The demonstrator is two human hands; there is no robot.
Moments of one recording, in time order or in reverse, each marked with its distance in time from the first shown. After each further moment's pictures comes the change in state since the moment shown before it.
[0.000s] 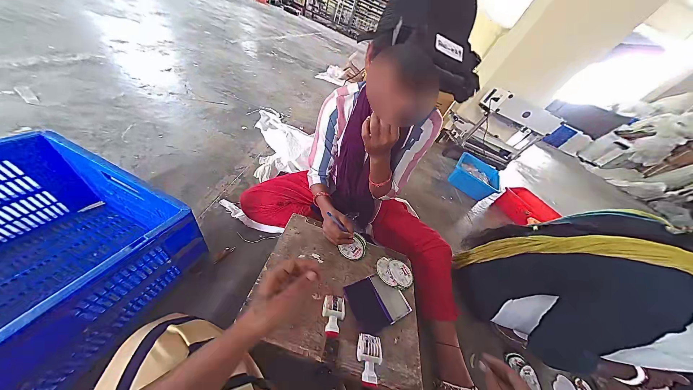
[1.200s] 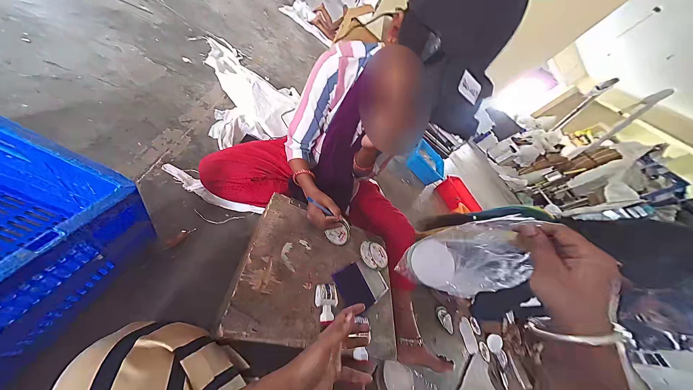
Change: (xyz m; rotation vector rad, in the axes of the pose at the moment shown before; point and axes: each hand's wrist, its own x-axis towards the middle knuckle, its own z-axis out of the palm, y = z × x) left_hand -0.042 -0.024 0.046 -0.775 -0.438 -0.813; right_hand 0.116 -0.240 -0.076 -0.163 0.228 -0.397
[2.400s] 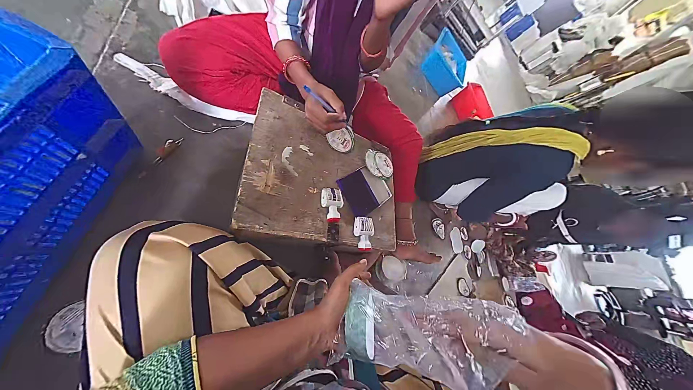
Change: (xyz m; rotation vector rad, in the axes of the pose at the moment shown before) left_hand -0.050 -0.057 0.050 -0.411 0.325 -0.348; right_hand -0.186 -0.054 -0.059 0.502 -1.216 0.038
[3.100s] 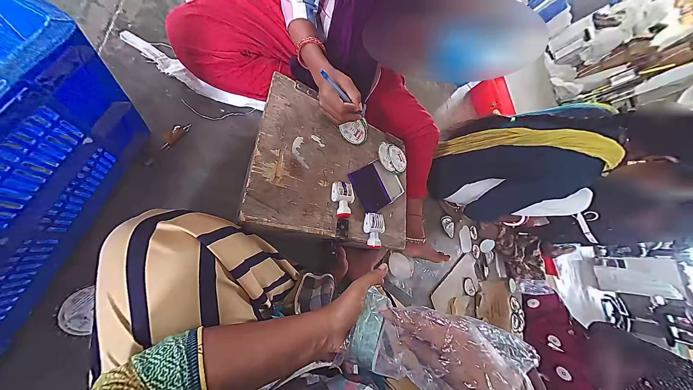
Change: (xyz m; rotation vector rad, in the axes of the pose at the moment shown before) left_hand -0.005 0.005 0.000 0.183 -0.107 -0.066; right_hand 0.036 0.004 0.066 -0.281 0.212 0.021
